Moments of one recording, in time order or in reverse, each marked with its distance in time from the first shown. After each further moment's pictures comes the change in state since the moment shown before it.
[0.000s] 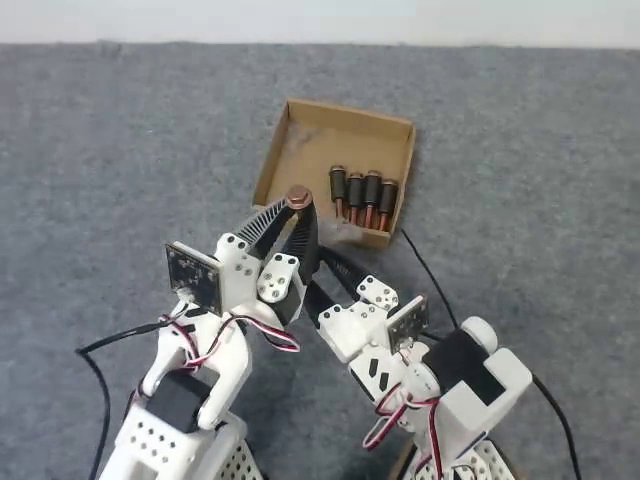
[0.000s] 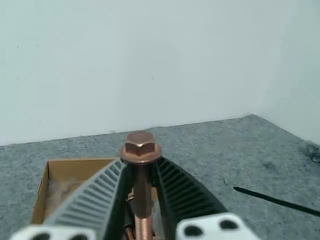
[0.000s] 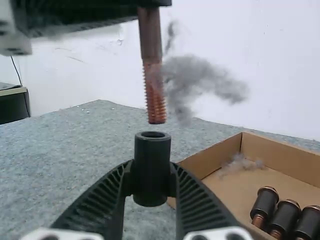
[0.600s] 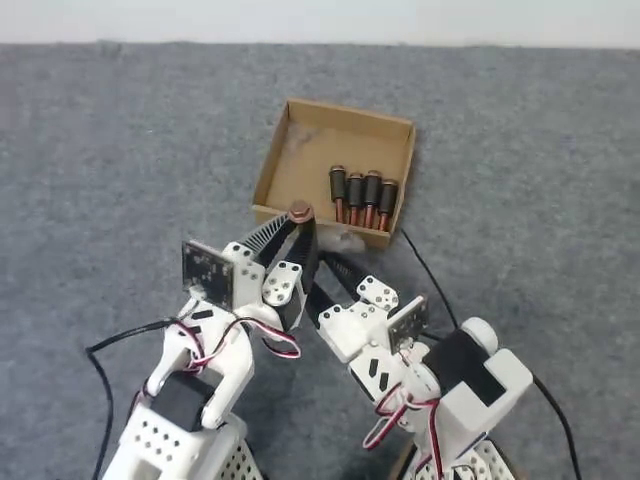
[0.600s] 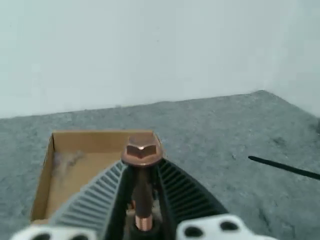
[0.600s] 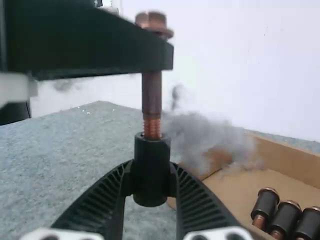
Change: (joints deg) left arm -0.2 -1.0 3.6 3.6 -0.1; right arm -0.1 -0.2 0.0 -0.1 -0.1
